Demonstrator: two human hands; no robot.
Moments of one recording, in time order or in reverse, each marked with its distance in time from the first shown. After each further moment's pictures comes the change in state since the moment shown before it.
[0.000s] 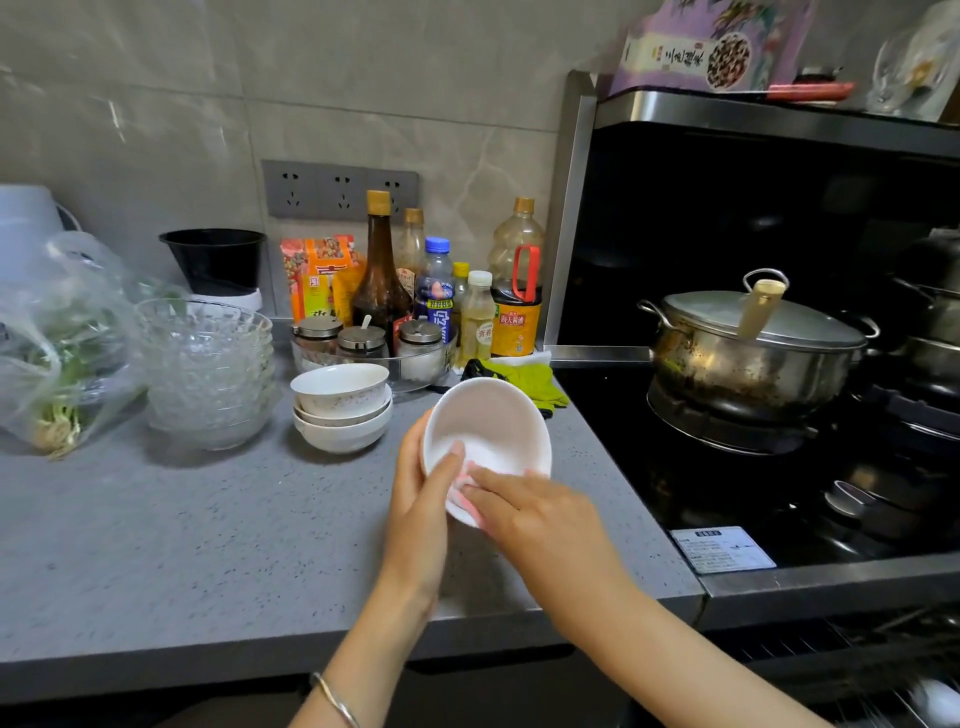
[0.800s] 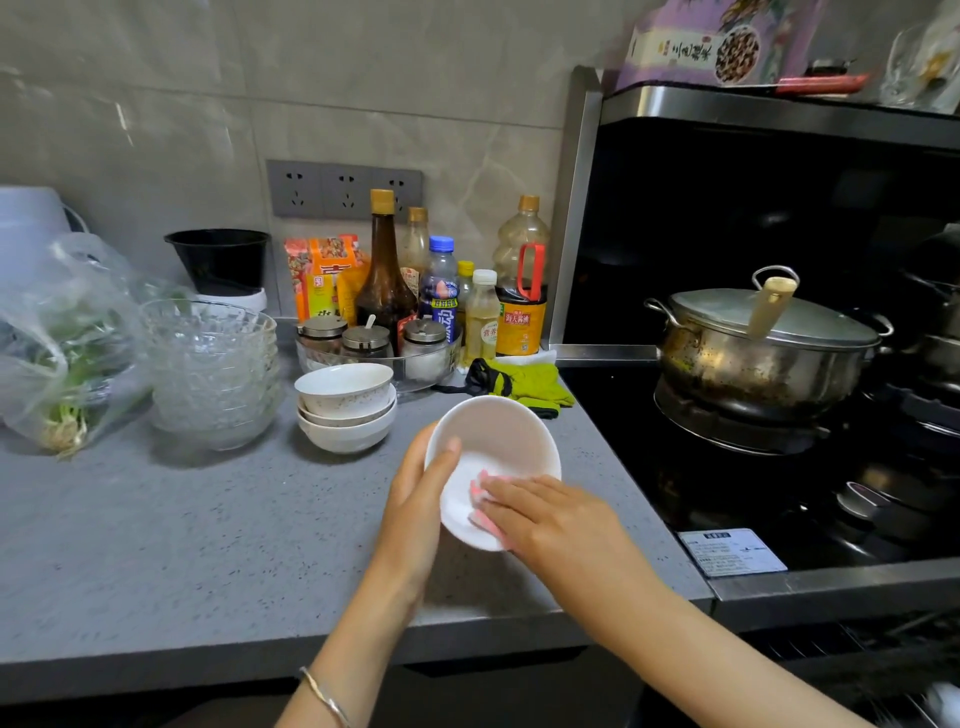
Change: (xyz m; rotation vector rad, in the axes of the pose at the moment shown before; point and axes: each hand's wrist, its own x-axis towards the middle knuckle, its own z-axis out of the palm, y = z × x) left_hand 0.007 0.006 -0.009 0.077 -0.058 -0.047; right_hand -0.006 0.016 -0.002 0.061 -0.037 -0.116
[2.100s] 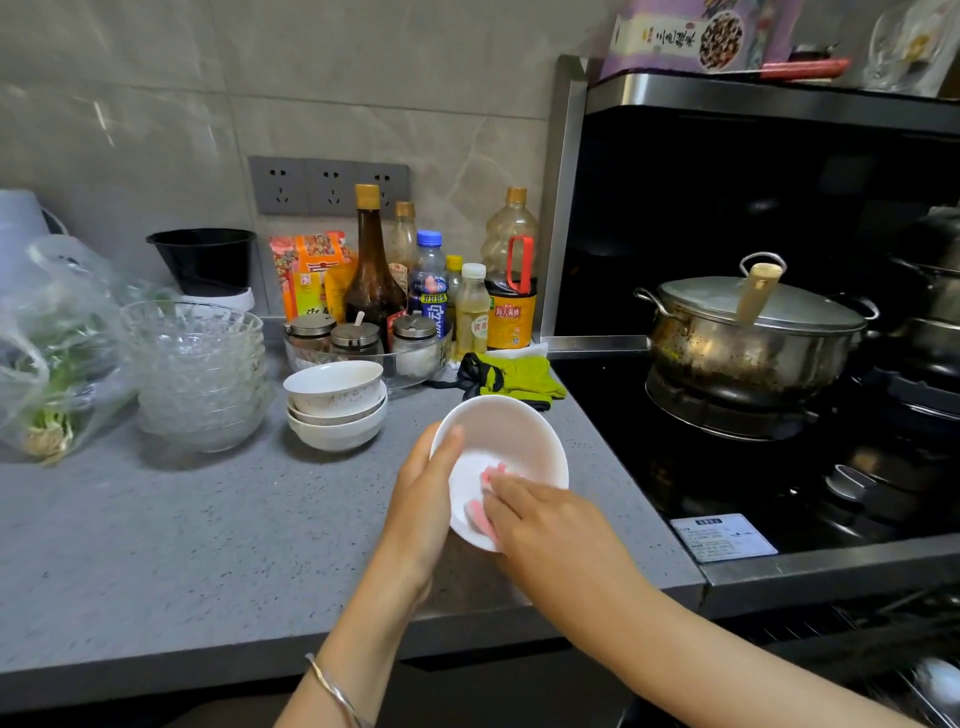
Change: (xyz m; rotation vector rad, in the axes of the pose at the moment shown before) left_hand 0.006 0.002 0.009 0.113 -0.015 -0.140; right_hand 0.001 -0.018 -0.017 -0.077 -0.320 0.137
